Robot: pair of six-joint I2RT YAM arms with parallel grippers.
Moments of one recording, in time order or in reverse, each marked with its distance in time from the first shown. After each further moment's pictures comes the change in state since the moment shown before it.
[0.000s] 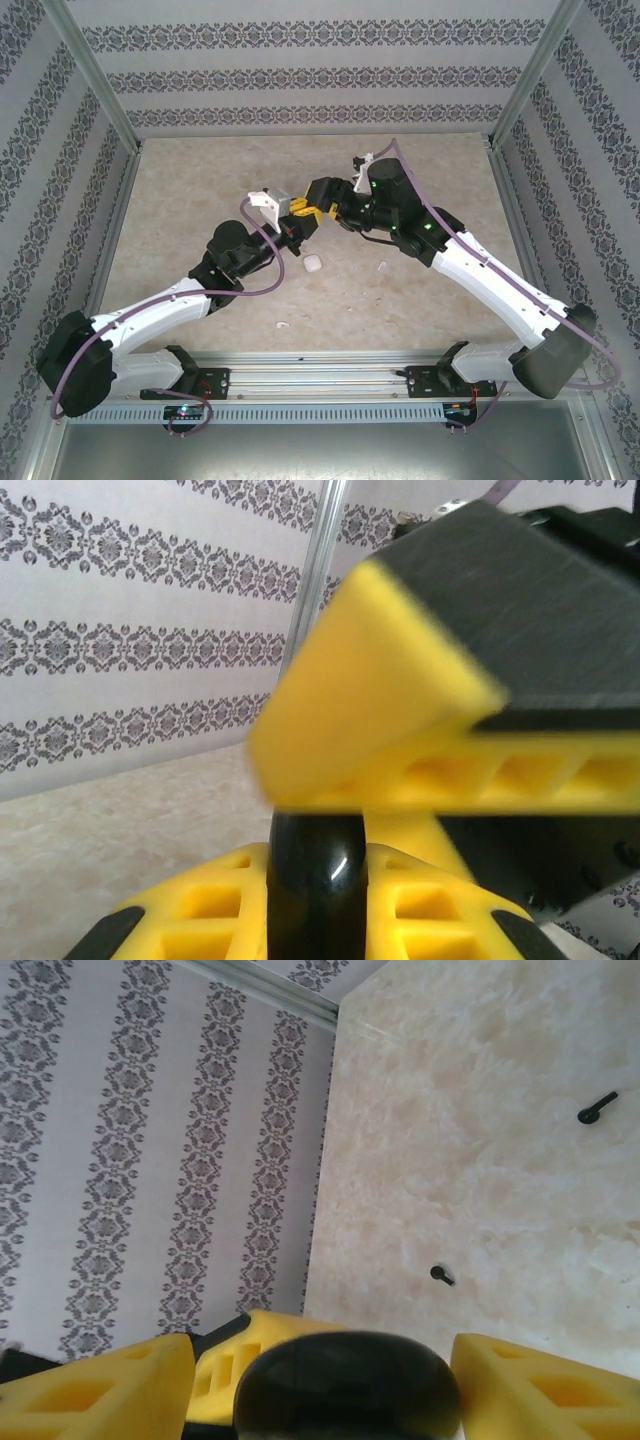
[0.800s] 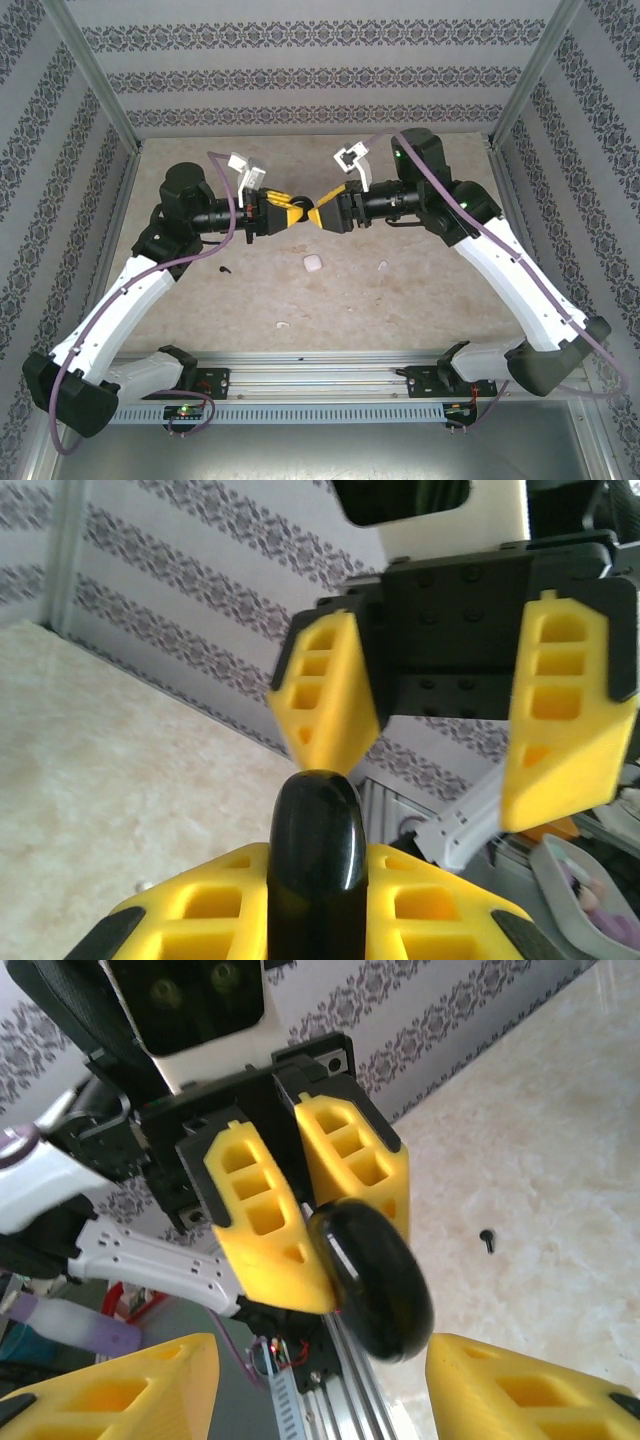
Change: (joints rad) left arm 0.290 -0.055 0.411 -0.704 0.835 -0.071; right arm -0.055 0.045 0.332 -0.398 -0.498 -0.771
